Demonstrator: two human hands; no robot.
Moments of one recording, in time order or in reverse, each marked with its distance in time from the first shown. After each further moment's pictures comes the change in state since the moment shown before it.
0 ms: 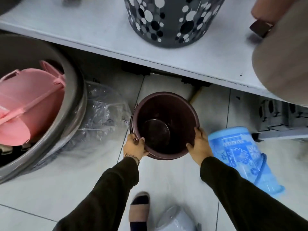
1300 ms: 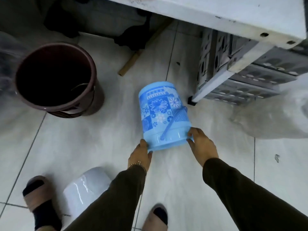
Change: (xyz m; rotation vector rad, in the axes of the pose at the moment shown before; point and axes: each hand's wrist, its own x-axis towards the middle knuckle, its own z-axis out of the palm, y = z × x) left_hand -0.206 -0.219 0.323 0.897 -0.290 0.363; right_hand -0.074 0.402 -0.123 -0.274 0.131 -0.152
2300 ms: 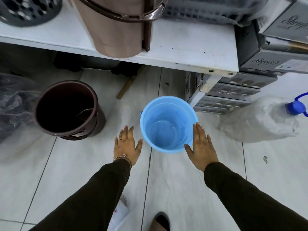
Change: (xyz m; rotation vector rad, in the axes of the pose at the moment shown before) left_hand -0.021 0.049 -0.106 0.221 0.257 0.132; right_hand -0.034 -0.001 -0.075 -0.033 0.042 -0.002
